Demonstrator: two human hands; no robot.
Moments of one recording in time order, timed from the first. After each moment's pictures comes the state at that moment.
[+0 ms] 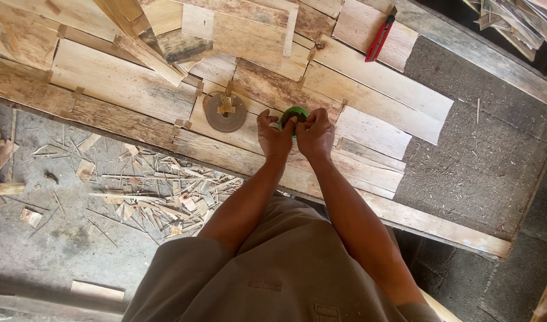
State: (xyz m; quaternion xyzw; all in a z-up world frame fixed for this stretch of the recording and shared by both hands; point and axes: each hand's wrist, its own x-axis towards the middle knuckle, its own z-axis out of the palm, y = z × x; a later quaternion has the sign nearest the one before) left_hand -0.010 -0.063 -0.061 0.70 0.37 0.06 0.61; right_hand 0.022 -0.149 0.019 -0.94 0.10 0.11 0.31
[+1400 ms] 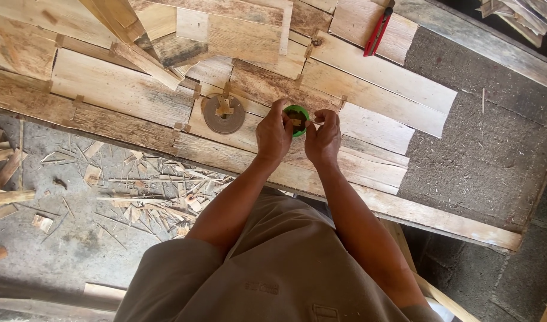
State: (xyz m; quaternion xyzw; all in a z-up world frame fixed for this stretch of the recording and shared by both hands) left_hand -0.004 -0.032 -0.019 0.87 0.09 0.06 0.49; right_hand 0.003 -0.172 0.013 -0.93 0.05 0.02 0.35
